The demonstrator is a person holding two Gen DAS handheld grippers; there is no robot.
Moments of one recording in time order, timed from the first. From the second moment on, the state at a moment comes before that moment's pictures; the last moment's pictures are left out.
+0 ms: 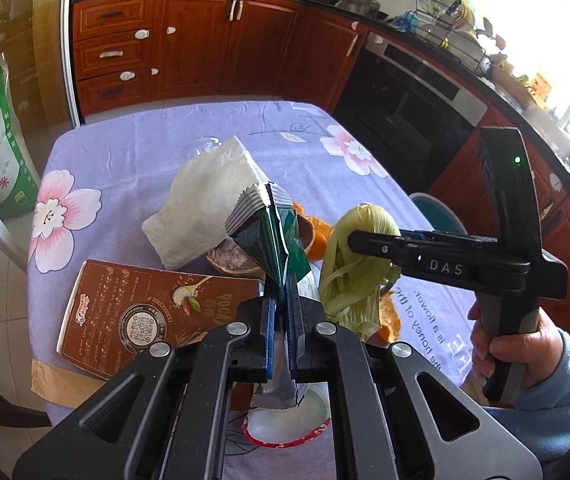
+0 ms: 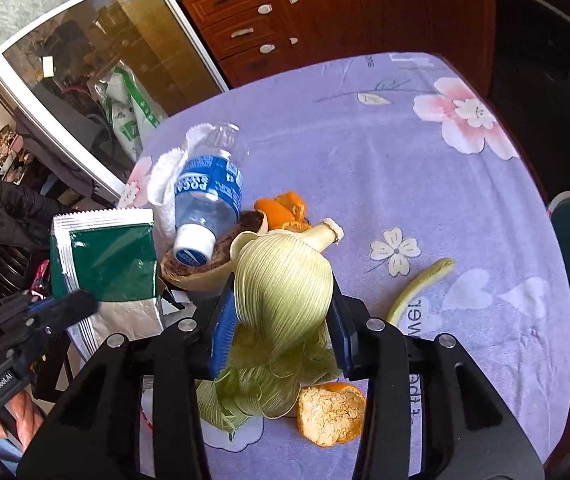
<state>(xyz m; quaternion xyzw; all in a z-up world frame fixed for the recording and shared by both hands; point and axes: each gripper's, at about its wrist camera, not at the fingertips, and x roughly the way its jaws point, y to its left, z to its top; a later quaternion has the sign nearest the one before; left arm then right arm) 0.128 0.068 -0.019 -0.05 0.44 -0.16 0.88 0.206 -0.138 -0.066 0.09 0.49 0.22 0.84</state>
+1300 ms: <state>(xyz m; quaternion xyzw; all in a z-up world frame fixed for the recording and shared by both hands) 0.151 -0.123 0.032 0.06 0.40 -0.27 0.88 0.135 -0.410 0.024 0.18 0.32 0.00 0.93</state>
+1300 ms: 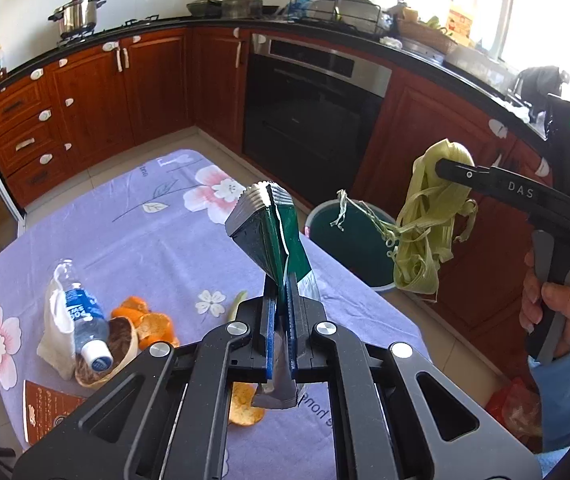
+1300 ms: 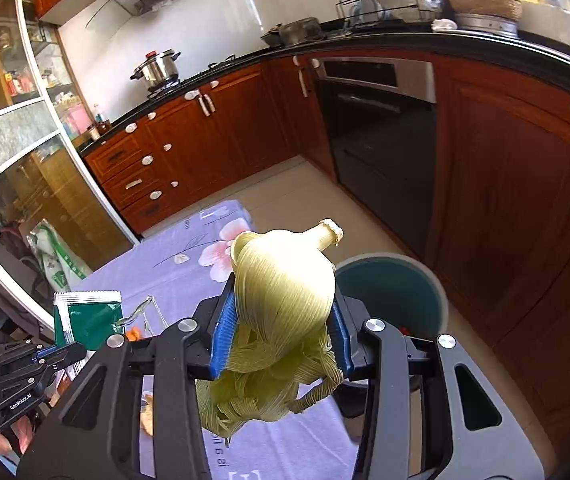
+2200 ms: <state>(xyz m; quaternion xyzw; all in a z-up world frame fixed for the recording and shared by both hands) 0.261 -0.369 -0.071 0.15 0.48 -0.32 0.80 0.158 -0.557 -0.056 0.20 0.37 -0.15 0.90</state>
